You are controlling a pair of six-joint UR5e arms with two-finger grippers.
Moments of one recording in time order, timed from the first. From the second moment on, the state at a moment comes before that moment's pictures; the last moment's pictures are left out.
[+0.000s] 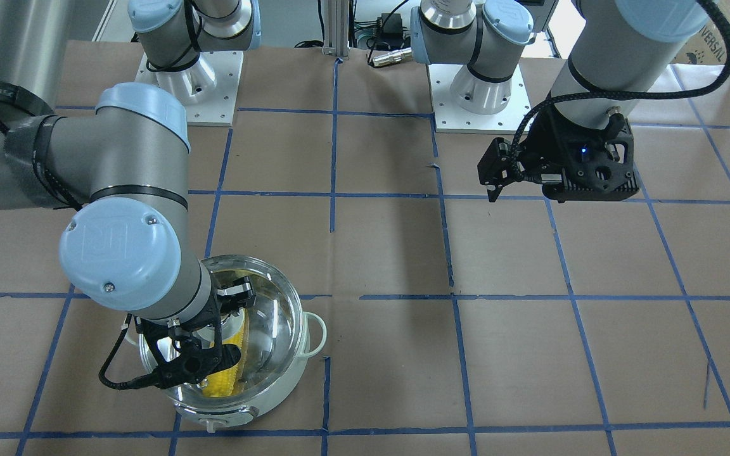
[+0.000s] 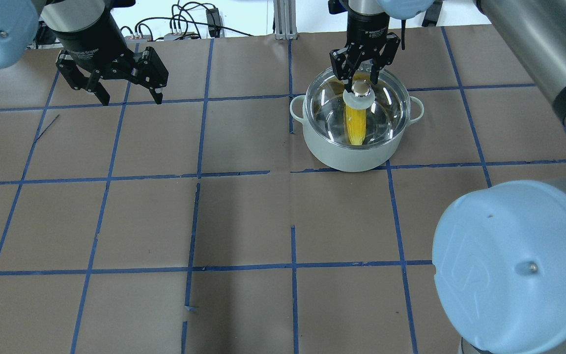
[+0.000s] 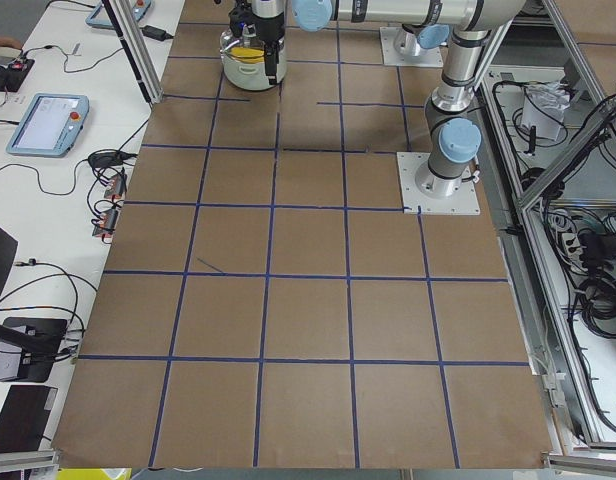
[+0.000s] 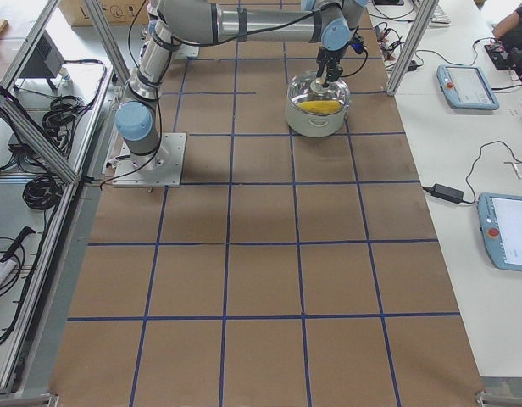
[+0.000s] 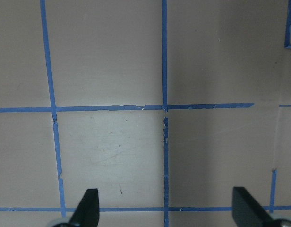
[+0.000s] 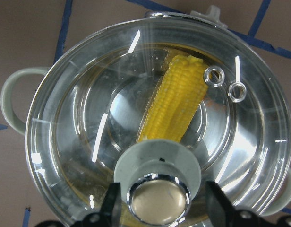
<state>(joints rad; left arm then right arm) -1.55 -1.70 -1.43 -1.61 1.59 0.03 1.70 -0.98 1.07 -1.50 -1.59 -0.20</state>
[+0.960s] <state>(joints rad) -1.55 -1.70 -1.43 -1.61 1.59 0.03 1.66 -1.16 1.10 -1.45 -1.60 -0.22</state>
